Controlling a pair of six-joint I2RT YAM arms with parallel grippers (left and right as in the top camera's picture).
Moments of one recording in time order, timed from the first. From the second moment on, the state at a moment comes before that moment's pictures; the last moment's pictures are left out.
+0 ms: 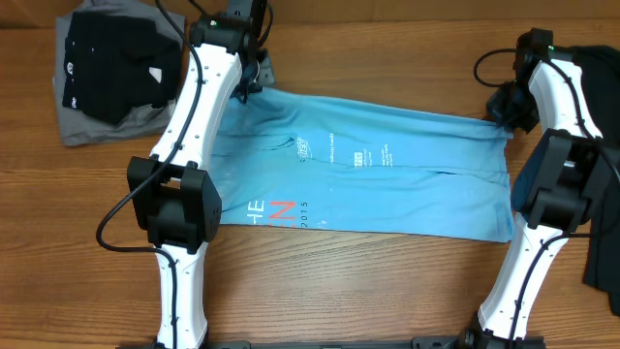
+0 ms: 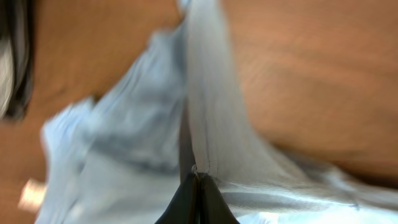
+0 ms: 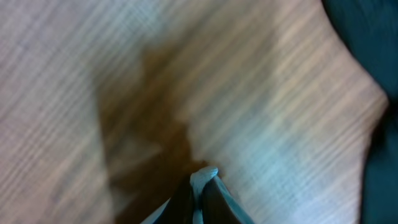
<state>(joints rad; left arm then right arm) -0.23 2.30 2.27 -1.26 -0.11 -0.47 -0.24 2.42 2.08 -1.17 0.17 0.56</state>
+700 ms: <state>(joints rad) -0.23 2.29 2.26 -1.68 -0.29 -0.66 -0.24 2.13 2.09 -1.60 0.13 0.74</state>
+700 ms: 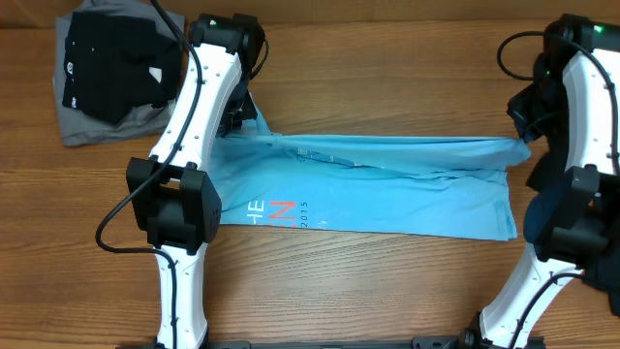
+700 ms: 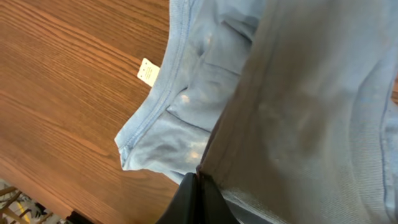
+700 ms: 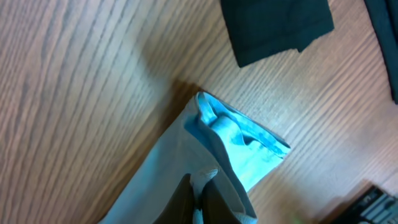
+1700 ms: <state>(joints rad) -0.23 2.28 1.88 -1.69 -0.31 -0.67 -0.18 1.91 1.50 -1.42 0.13 0.72</state>
